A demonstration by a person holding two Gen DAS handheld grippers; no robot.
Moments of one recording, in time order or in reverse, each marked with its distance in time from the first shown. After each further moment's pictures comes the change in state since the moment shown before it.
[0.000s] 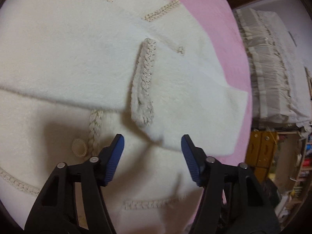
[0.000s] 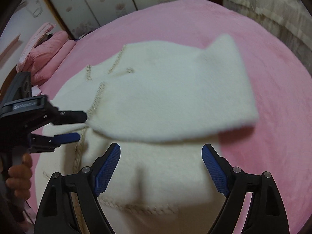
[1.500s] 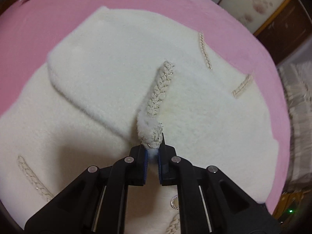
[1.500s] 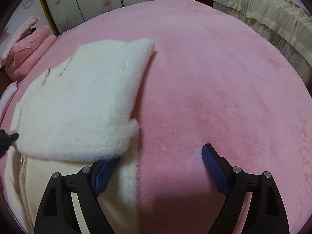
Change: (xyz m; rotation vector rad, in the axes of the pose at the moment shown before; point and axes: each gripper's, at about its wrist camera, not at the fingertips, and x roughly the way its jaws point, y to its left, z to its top) left arm -0.033 0.043 0.030 -0.251 -0.421 0.285; right arm 0.055 -0.122 0.000 -0.070 -0.019 -0.144
